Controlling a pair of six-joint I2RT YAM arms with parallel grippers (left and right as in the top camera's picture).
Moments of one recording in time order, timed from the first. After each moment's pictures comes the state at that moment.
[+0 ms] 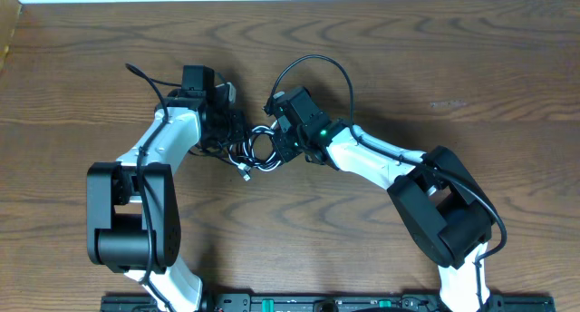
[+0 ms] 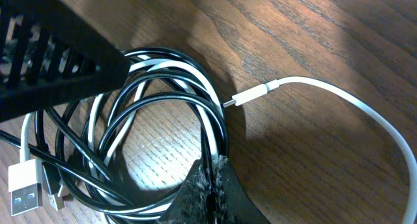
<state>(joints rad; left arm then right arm) -0.05 1.85 1.13 -0.57 0.35 -0.22 0.71 2.07 1.32 -0.18 -0.18 0.17</state>
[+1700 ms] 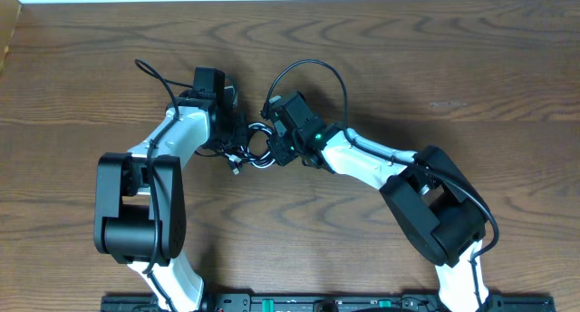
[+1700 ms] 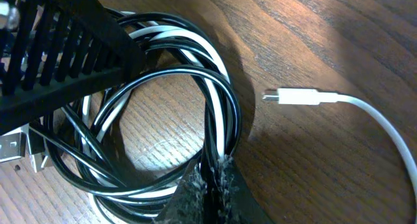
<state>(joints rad) -0.09 1.90 1.13 -0.55 0.18 -0.22 0.74 2.10 1.32 -0.16 -0.16 0.18</state>
